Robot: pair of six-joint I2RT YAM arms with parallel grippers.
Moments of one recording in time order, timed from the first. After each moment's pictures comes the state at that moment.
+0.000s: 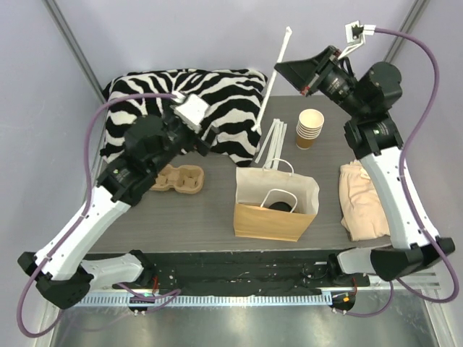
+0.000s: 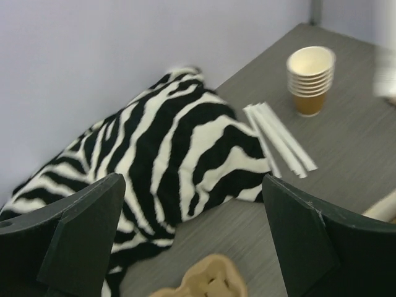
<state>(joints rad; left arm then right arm) -0.73 1.13 1.40 -0.32 -0.12 0.32 0.27 1.35 1.67 0.01 -0.54 0.72</state>
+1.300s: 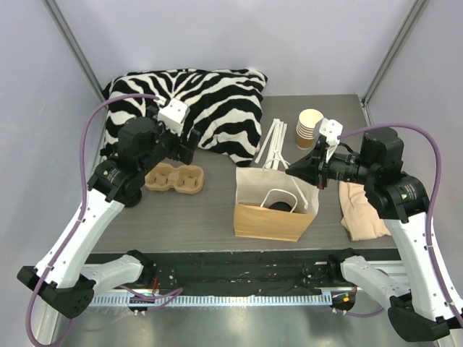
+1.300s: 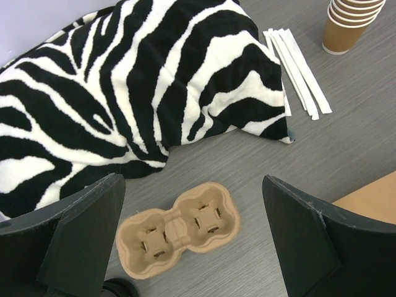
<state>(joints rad) -0.53 1.07 1.34 -0.56 -0.08 0.16 0.29 0.90 1.34 -0.77 -0.82 -0.25</state>
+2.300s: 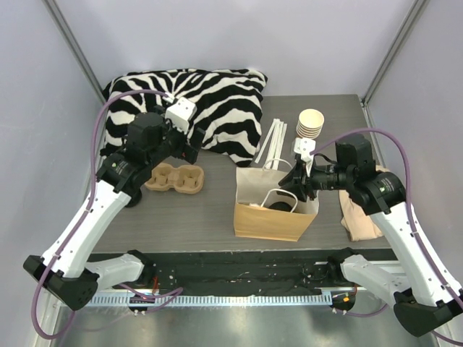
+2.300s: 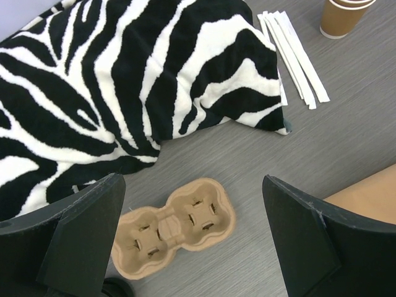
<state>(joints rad) -0.53 1.14 1.36 -0.58 -0.06 0.15 0.40 0.93 1.19 -0.85 -0.81 -0.43</state>
